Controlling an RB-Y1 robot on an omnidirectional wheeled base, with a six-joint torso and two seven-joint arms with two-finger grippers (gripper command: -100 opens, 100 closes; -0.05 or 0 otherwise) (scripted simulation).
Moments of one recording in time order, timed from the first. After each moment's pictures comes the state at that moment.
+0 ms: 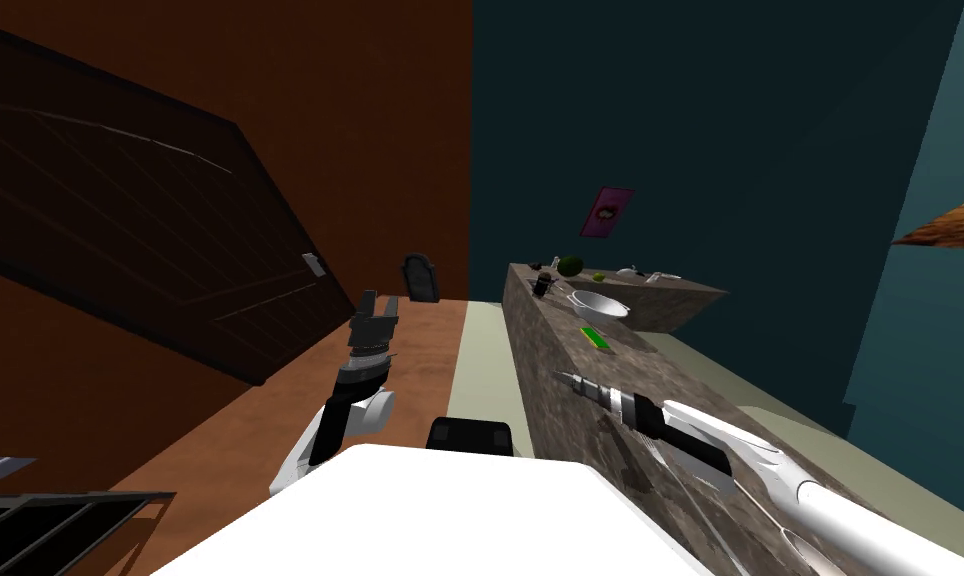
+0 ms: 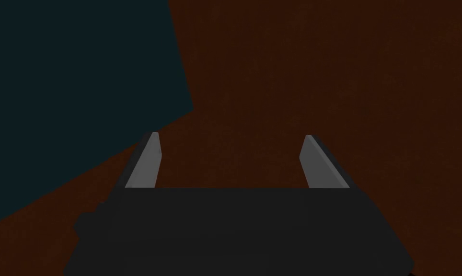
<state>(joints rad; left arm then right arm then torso) 0.46 0.03 0.01 -2.21 -0.02 -0.63 -0.03 0.25 -1.37 0.52 -1.58 0.11 -0.63 -0.19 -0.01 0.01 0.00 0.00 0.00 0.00</state>
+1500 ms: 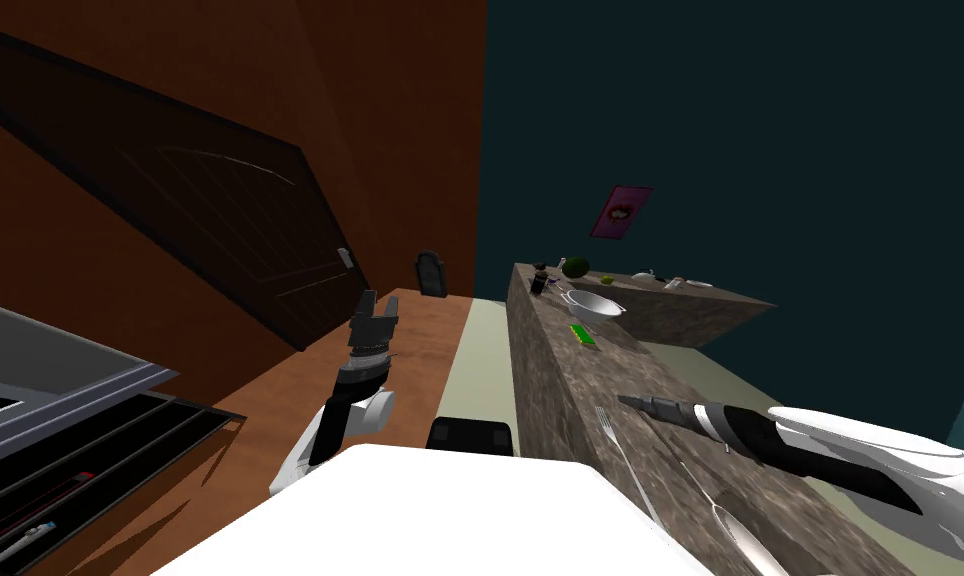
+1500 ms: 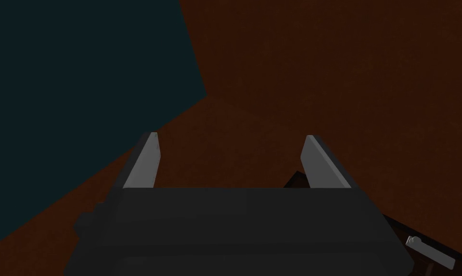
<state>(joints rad) 0.46 0.03 0.01 -2.21 -0.02 -0.63 -0.03 0.27 -1.77 0.69 -1.37 0.12 -0.57 -0.28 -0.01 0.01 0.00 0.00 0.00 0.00</state>
